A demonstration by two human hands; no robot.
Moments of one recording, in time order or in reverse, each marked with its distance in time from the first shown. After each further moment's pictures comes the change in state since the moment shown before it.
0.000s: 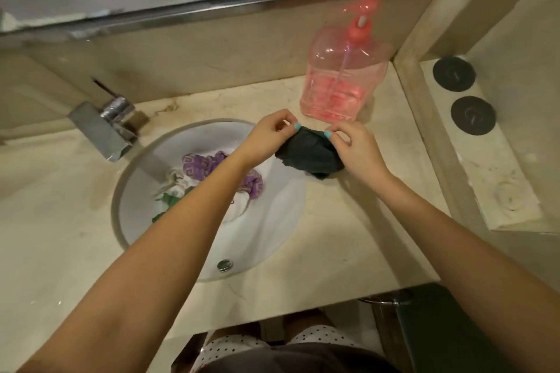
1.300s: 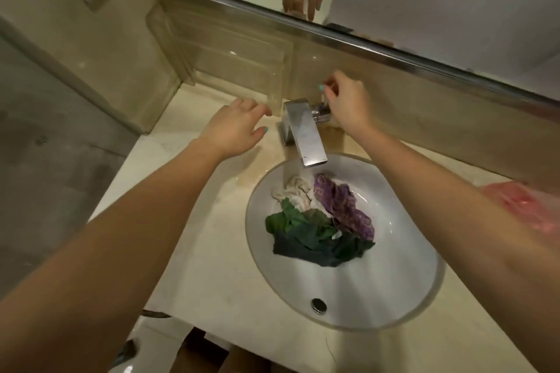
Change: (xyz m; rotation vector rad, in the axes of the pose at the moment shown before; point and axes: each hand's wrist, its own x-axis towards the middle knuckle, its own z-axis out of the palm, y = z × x) left_hand -0.152 -0.170 -0.315 0.778 0.429 -0.169; right_hand 0.153 -0.279 0.285 -0.270 -0.219 -0.409
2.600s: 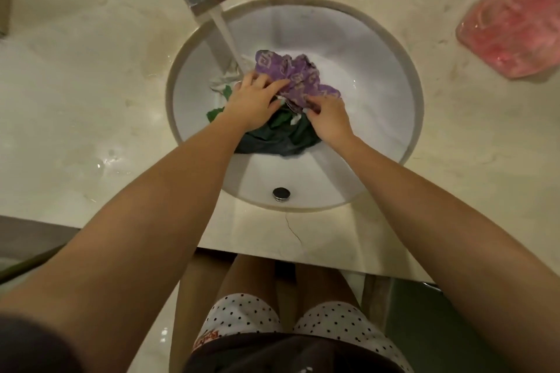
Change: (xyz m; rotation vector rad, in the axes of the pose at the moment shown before) left_hand -0.031 0.120 0.231 0.074 -0.373 0.081; right_hand -0.244 0.180 0.100 0.238 -0.351 0.437
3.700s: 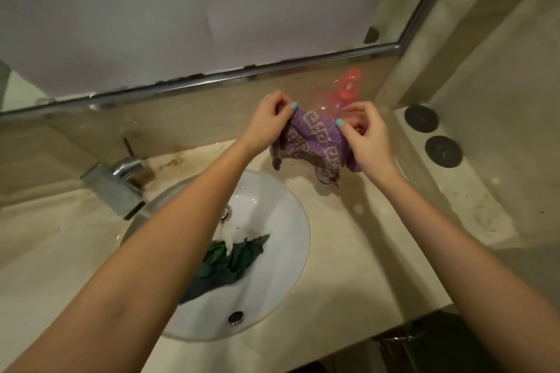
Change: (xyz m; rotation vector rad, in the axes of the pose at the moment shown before) left_hand 0.054 0.254 -0.224 -0.765 0.276 0.470; right_hand -0.141 -0.019 -0.304 0.489 0.832 -0.154
